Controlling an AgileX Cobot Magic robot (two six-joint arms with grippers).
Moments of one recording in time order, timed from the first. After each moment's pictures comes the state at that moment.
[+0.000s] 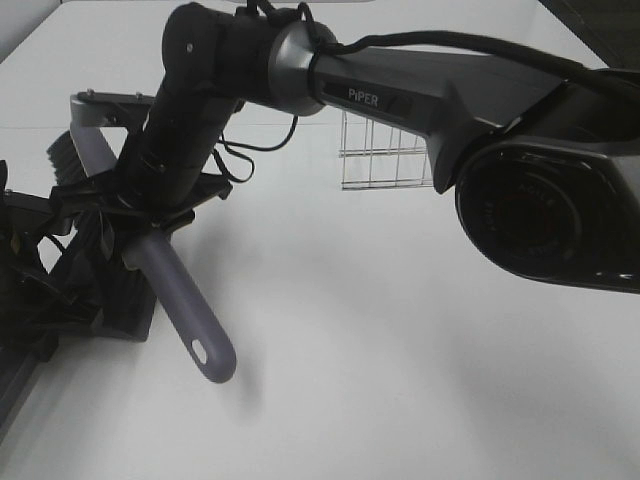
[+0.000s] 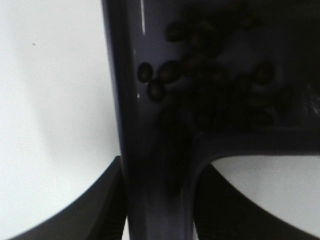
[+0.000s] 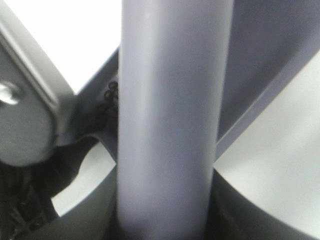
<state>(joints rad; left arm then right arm) -0.29 1.87 -0.85 0.21 0.64 -0.31 0.75 2.54 -2.24 0.44 1.01 -0.04</state>
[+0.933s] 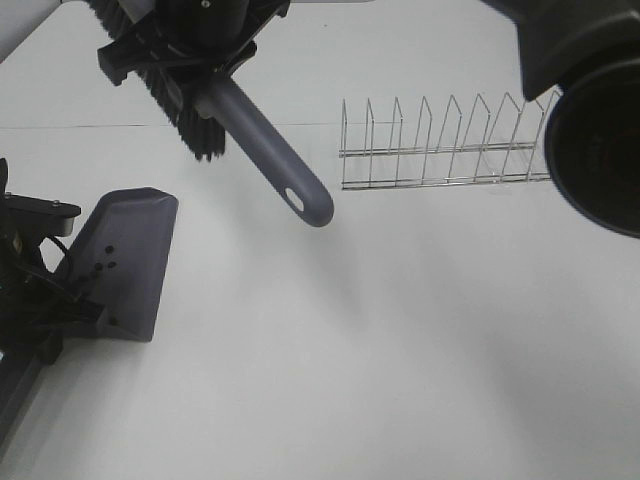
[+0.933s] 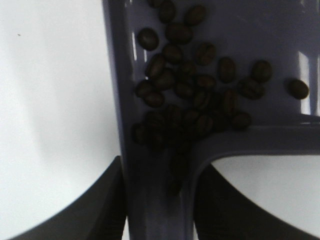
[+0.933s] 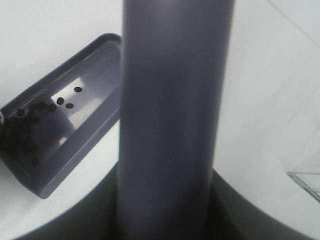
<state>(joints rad) -0.29 1.87 -0.85 0.16 0.64 -0.30 0.74 2.36 -2.44 -0.06 1.23 0.02</state>
